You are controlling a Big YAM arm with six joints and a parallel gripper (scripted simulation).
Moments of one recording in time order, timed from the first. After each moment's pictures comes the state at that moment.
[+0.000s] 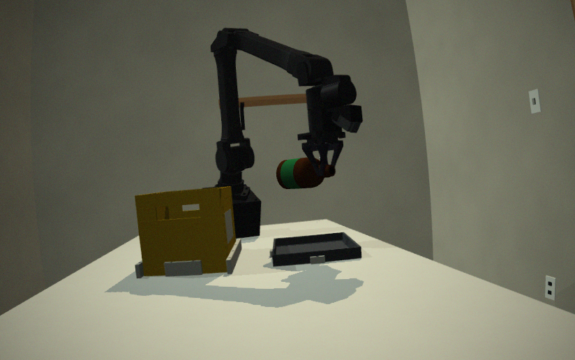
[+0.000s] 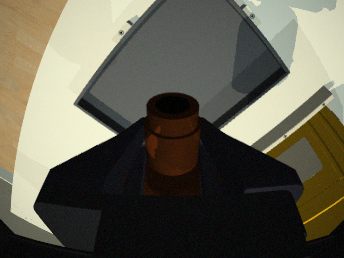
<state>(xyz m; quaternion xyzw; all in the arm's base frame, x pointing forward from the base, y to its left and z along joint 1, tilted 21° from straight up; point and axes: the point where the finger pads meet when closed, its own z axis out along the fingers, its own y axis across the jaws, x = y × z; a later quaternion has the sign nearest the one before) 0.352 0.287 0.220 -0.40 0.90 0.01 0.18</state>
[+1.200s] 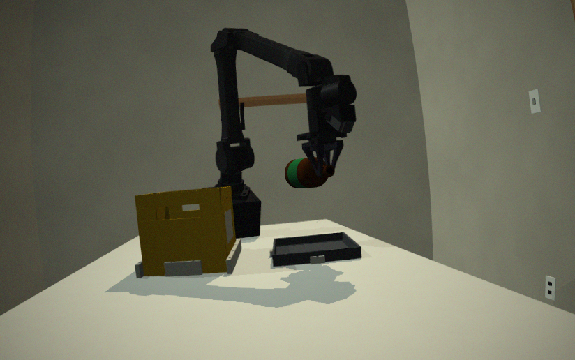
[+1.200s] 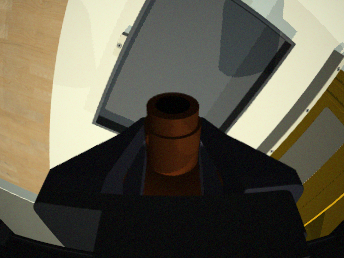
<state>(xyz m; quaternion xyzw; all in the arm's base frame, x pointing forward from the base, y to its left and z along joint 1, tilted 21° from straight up) 0.352 0.287 0.220 -0.28 0.94 0.03 0.18</state>
